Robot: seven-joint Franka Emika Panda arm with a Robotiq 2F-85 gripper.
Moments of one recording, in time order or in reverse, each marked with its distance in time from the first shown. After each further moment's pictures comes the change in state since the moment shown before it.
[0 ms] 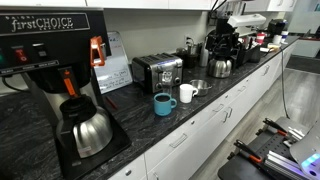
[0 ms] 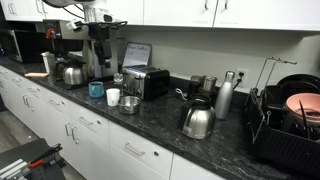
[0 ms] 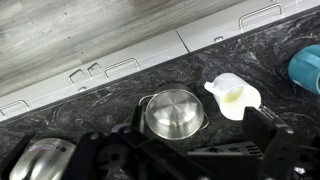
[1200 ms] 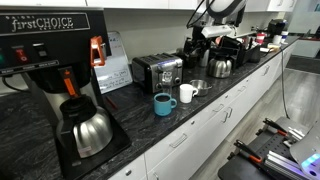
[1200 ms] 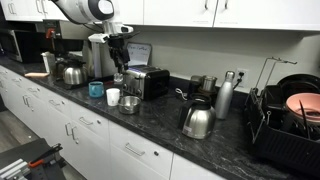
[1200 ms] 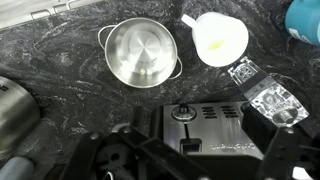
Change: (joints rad) arm 0.013 0.310 0.024 0.190 -0.098 0.237 -0.028
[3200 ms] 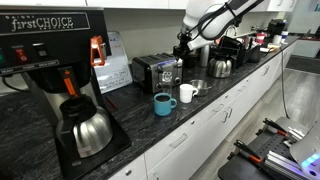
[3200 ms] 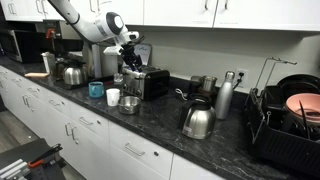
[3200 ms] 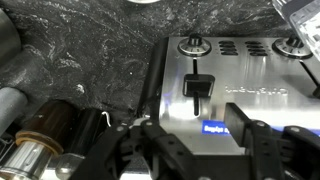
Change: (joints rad) arm 0.048 0.213 -0.061 0.102 -0.378 0.305 0.222
